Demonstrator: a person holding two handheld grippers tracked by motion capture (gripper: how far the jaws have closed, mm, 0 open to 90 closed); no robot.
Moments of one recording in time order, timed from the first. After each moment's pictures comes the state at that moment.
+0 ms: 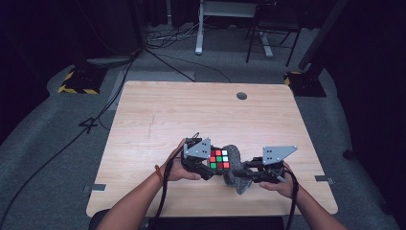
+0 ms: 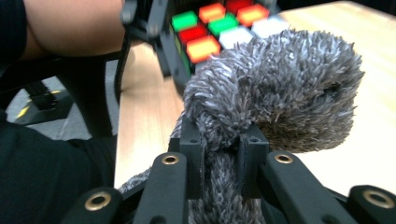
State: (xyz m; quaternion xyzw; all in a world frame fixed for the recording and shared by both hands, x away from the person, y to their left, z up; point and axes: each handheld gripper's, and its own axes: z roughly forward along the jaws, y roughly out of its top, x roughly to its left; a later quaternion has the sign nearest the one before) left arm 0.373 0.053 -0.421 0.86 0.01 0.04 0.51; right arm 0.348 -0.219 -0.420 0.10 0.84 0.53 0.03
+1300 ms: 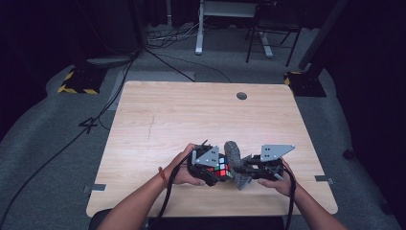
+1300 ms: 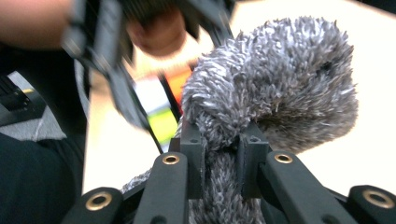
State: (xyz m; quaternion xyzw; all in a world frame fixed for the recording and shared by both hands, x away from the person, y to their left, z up) left arm 0.364 0.040 -0.428 0.88 0.00 0.06 0.47; right arm 0.360 -0.221 -0.435 0.14 0.85 0.50 0.04
